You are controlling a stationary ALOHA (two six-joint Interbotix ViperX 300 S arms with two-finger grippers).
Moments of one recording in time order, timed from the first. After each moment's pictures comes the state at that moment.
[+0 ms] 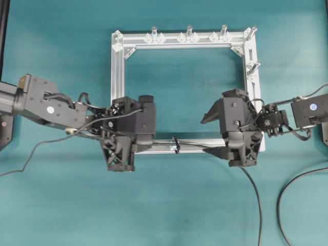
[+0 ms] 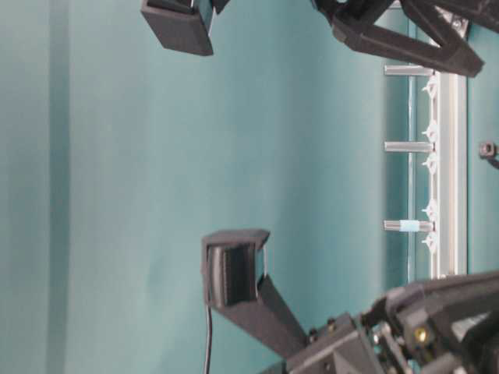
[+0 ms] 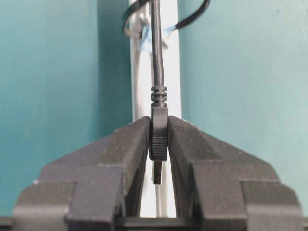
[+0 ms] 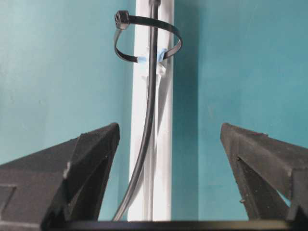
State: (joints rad) left arm -0.11 0.06 0.64 -0.05 0.21 -0.07; right arm 0.10 -0.15 0.86 -0.14 -0.01 0.38
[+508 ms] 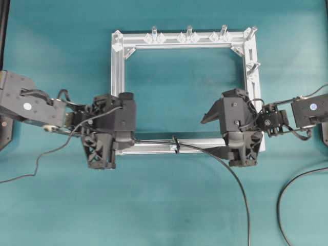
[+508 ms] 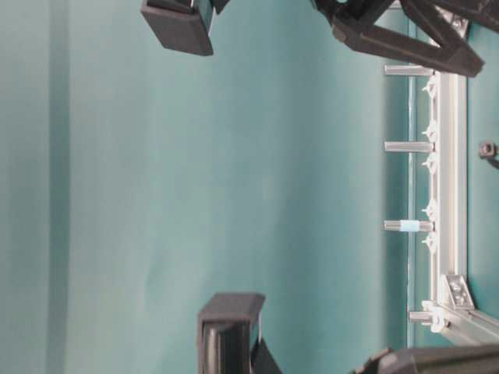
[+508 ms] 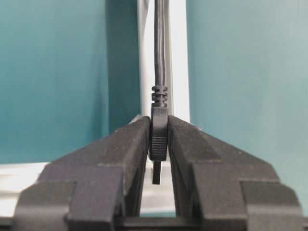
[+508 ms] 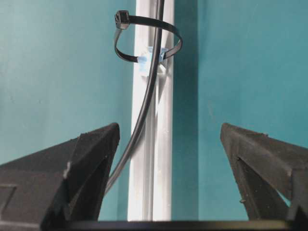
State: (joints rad) left arm -0.11 -0.06 0.77 -0.05 0.21 -0.07; right arm 0.10 -0.15 0.86 -0.14 0.00 0.38
